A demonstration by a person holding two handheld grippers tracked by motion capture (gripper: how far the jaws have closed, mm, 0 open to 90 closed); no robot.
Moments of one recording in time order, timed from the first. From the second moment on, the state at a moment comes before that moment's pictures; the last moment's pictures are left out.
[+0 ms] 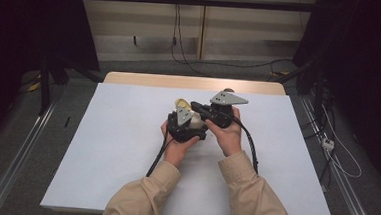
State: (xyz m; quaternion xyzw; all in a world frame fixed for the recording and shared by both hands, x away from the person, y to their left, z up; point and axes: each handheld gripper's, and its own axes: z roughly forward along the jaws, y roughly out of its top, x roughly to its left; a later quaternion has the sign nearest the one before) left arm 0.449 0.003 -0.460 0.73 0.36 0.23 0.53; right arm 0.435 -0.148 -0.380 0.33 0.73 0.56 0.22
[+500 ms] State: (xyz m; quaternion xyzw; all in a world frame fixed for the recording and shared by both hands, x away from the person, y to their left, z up) left arm 0.451 0.008 -0.460 0.75 0.34 0.21 0.53; right arm 0.411 -0.175 -0.386 0.34 0.73 0.55 0.21
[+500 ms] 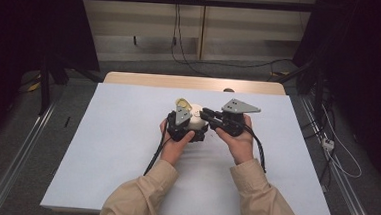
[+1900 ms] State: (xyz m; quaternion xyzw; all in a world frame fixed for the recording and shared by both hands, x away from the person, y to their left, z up) left arm 0.441 0.023 -0.459 0.80 0.33 0.18 0.47; right arm 0.342 -0.223 -0.421 0.39 0.71 0.53 0.23
